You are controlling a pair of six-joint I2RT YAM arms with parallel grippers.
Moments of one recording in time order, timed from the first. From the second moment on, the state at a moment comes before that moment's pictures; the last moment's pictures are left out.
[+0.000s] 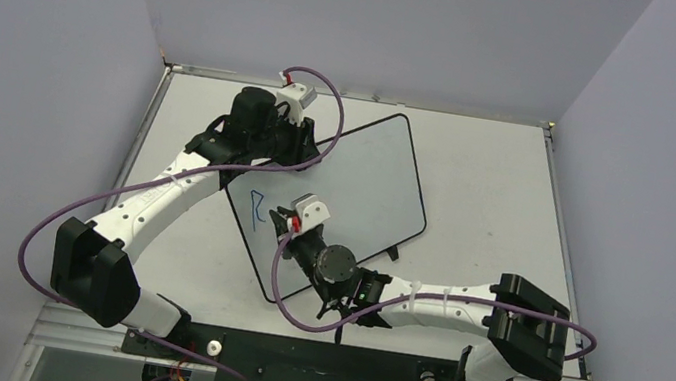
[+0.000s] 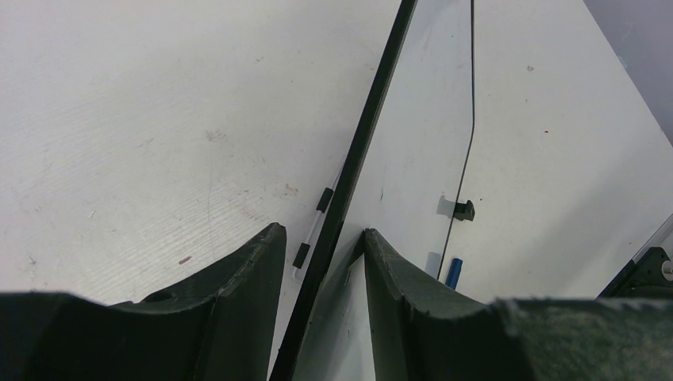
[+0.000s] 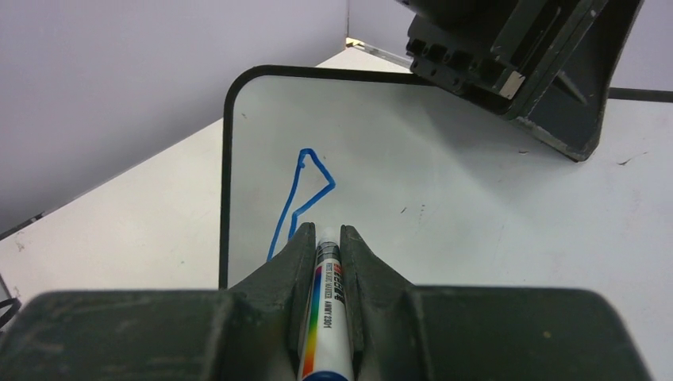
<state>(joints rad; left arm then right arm) -0.45 1.43 1.25 -0.33 0.27 -0.20 1.31 1.56 0.85 0.77 0.57 -0.02</state>
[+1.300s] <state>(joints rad) -0.45 1.43 1.25 -0.33 0.27 -0.20 1.24 1.61 0.89 0.79 0.55 0.02</state>
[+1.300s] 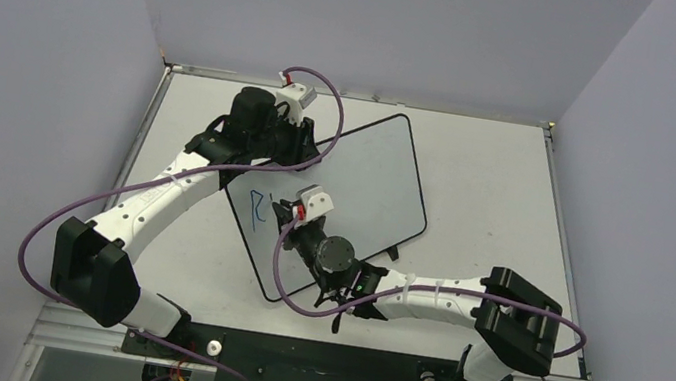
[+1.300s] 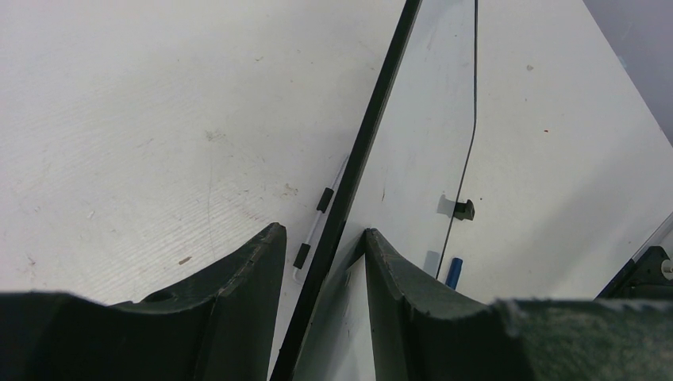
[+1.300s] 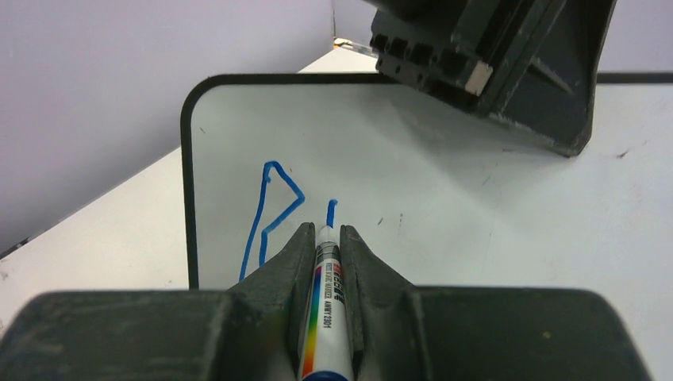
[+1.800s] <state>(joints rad) -0.45 1.43 1.25 -0.33 0.28 -0.20 1.29 1.58 0.78 0.78 0.57 0.10</state>
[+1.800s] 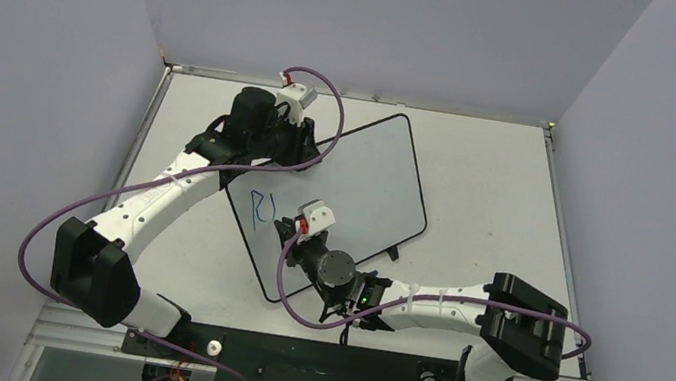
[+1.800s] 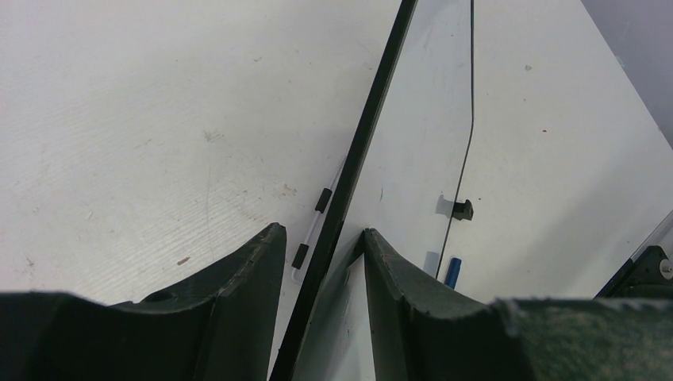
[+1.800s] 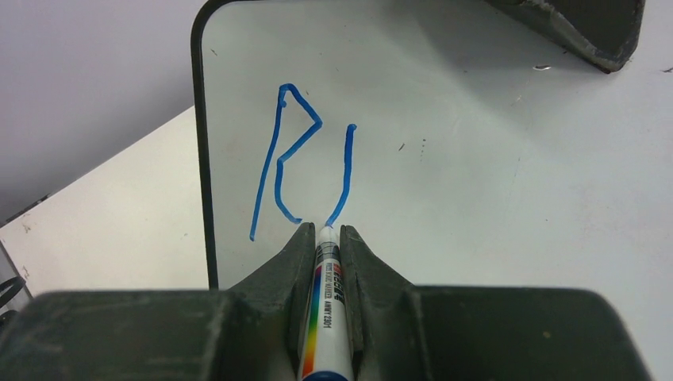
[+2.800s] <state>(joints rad) -0.45 1.43 1.25 -0.33 0.27 -0.20 1.25 1.57 0.97 0.72 0.61 0.00</state>
